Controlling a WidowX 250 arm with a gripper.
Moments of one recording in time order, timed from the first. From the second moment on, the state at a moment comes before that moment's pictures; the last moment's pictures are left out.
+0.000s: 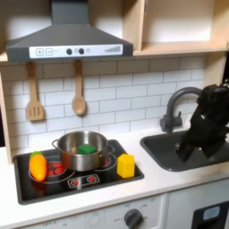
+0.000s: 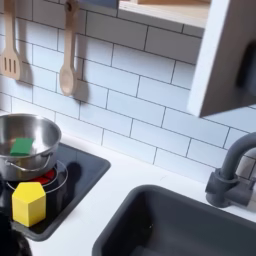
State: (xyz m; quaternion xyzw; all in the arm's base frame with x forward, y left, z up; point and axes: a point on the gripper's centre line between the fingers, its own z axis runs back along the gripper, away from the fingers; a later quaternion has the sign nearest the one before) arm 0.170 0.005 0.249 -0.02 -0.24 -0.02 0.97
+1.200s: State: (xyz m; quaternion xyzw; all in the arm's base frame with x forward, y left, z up) arm 0.169 0.001 0.236 -0.03 -0.23 -0.08 0.97
